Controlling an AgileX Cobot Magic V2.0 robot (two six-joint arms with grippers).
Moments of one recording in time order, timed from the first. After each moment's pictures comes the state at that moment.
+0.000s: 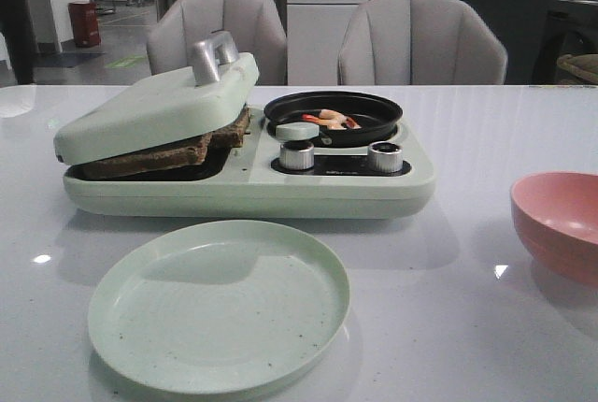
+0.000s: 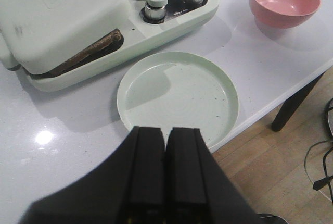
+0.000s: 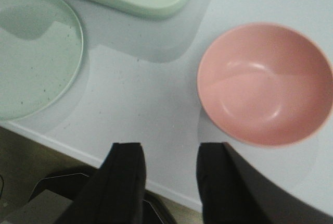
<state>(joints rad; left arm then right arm) -0.40 0.54 -0.63 -0.39 0.80 0.37 0.27 0.86 -0.71 0.13 0.79 -0.05</state>
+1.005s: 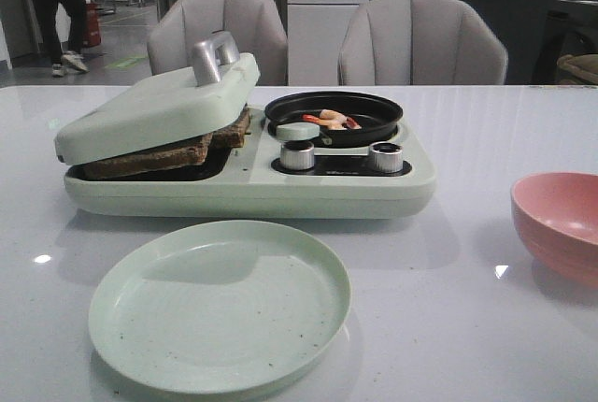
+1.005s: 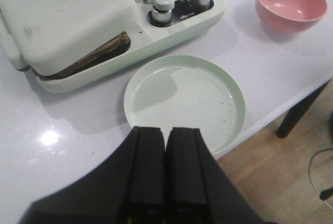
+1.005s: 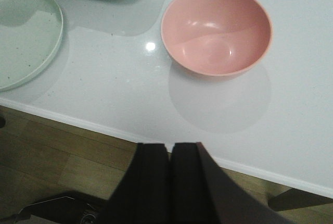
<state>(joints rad) -0.40 0.54 -0.63 -0.34 0.77 0.31 0.27 0.40 -0.57 0.00 0.97 0.10</state>
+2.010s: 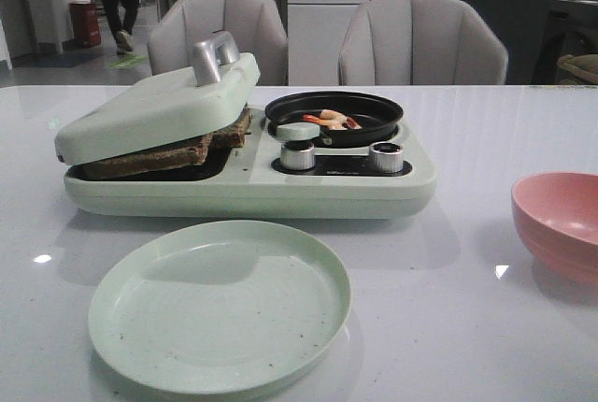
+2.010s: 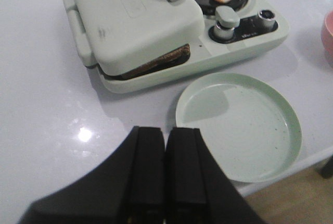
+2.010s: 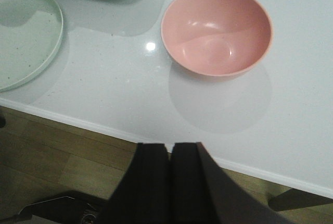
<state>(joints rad) -0.38 0.49 -0.59 -0.10 0.68 0.06 0.27 0.40 -0.57 0.00 0.97 0.10</state>
